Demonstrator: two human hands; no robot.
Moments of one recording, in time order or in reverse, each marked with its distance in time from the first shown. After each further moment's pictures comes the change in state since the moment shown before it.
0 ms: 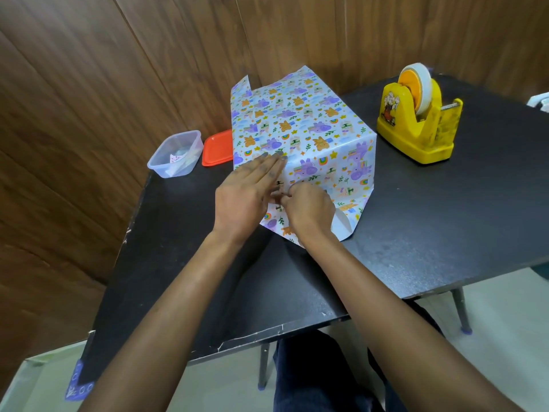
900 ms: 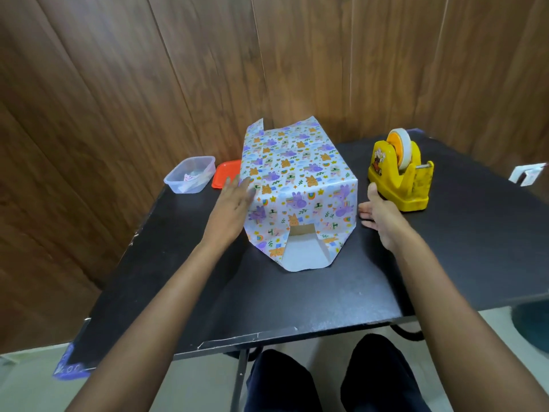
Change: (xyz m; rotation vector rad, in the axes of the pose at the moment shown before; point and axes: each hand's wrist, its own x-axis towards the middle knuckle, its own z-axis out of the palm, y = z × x) left_hand 0.008 -0.002 -0.029 -0.604 -0.307 -0.773; right_hand 0.050 0.092 -0.107 0.725 -0.140 0.372
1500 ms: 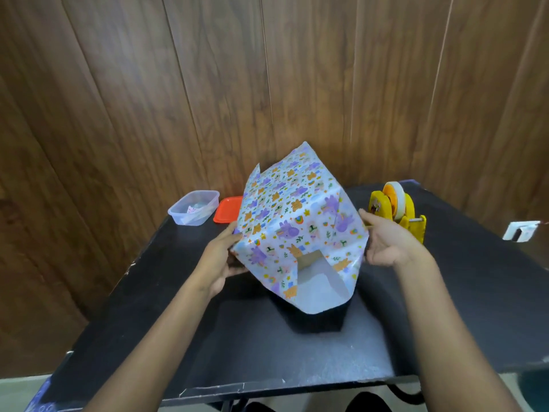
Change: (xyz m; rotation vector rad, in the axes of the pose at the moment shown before) left_hand -0.016 0.020 -0.009 -0.882 -0.002 -0.440; right_hand 0.004 -0.052 -0.020 0.311 -0.454 0.233
